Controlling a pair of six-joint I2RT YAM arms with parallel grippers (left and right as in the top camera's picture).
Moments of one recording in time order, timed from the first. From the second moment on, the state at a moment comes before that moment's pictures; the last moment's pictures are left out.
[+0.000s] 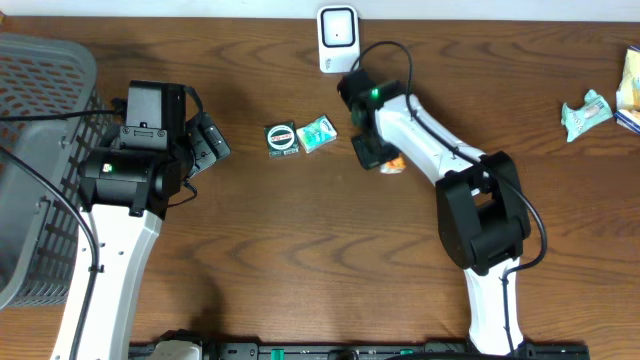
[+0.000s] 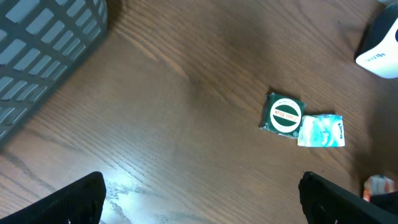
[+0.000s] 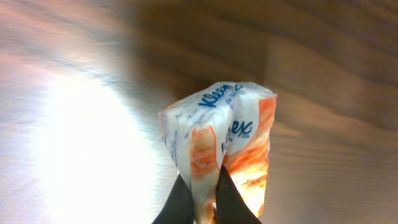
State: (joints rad) left arm -0.11 1.29 1.35 -1.08 -0.17 -0.61; right arm 0.47 2.22 1.79 -1.10 0.16 0.15
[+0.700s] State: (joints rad) left arm -0.11 1.29 1.35 -1.08 -0.17 -0.61; right arm 0.13 2.22 1.48 -0.91 -0.98 -0.07
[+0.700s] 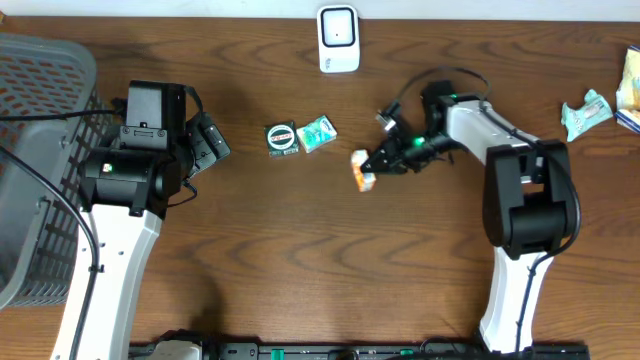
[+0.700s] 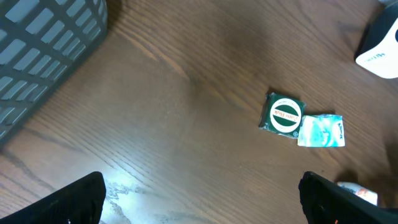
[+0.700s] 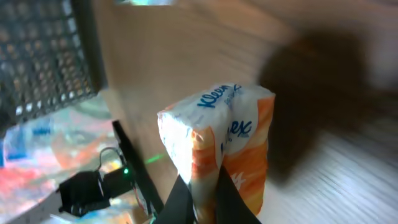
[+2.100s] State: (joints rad) left arm -0.11 1.29 1.35 -1.08 -0.17 -0.61; right arm 0.06 2.22 1.69 -1.00 -1.00 -0.02
